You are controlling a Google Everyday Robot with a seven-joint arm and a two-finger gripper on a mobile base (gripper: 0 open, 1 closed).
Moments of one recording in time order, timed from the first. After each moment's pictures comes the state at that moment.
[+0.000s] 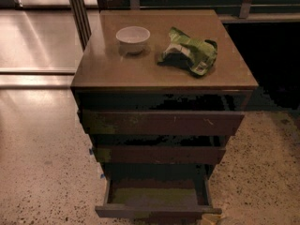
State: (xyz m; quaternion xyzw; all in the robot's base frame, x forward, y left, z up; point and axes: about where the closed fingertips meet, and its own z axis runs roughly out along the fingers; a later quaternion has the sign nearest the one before) arm 0.383 -0.237 0.289 -0.16 0.90 0.22 0.34
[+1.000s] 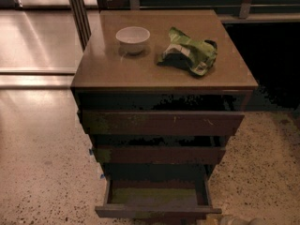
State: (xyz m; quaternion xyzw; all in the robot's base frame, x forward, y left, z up) arm 0.401 -0.279 0.209 -0.12 0.93 0.21 0.29
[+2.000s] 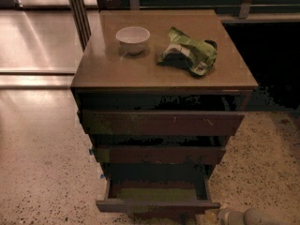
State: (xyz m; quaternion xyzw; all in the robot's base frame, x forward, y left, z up) arm 0.427 -0.284 0.185 -0.12 0.94 0.21 0.26
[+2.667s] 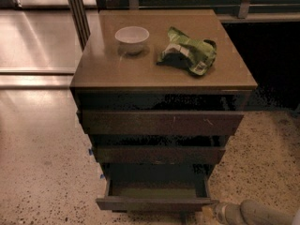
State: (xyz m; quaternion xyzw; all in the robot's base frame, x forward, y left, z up) arm 0.450 -0.273 0.179 -0.16 0.93 0.23 0.25
